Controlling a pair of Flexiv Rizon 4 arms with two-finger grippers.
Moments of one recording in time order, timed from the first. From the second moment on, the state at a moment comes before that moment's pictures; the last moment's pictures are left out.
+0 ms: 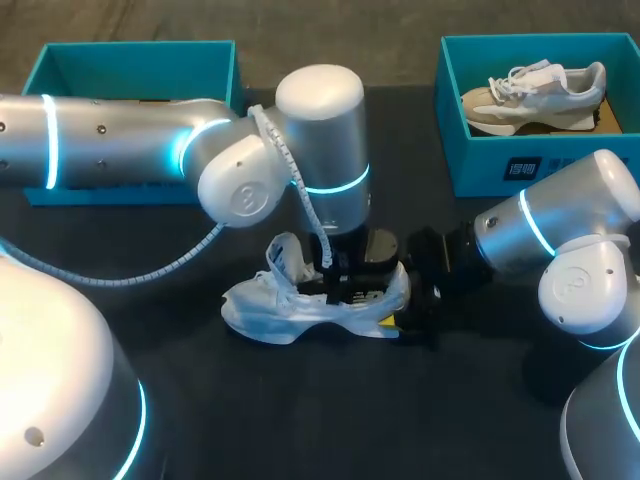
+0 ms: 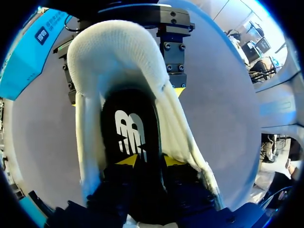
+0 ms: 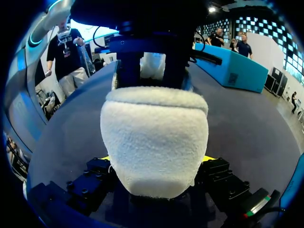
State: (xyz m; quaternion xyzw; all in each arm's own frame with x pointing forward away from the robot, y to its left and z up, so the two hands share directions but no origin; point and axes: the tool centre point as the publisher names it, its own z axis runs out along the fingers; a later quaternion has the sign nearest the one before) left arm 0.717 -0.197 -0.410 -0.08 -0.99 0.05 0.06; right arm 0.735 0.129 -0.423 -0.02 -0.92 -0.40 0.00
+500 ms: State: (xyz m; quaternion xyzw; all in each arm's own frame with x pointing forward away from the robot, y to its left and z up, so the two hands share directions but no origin) left arm 0.719 -0.197 -0.412 -0.06 -1.00 0.04 0.02; right arm 0.735 0.129 -0.423 -0.02 -0.92 -0.40 0.00
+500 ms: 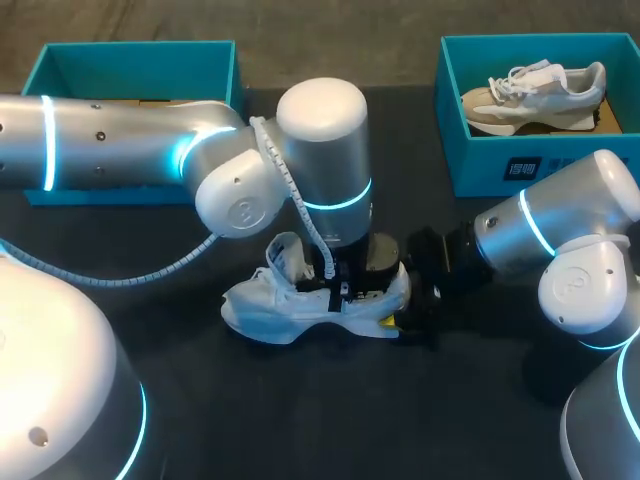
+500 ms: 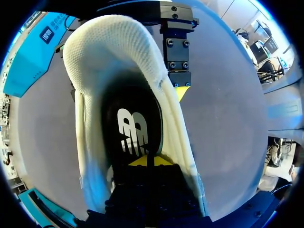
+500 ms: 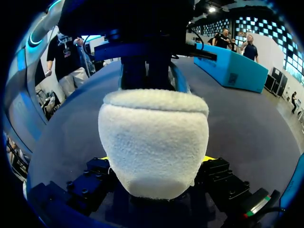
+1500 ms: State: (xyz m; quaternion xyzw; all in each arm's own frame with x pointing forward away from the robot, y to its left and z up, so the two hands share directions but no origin) left arm 0.726 -0.194 -0.391 -0.06 -1.00 0.06 0.00; right arm 0.735 0.130 -0.423 -0.02 -0.92 -0.40 0.00
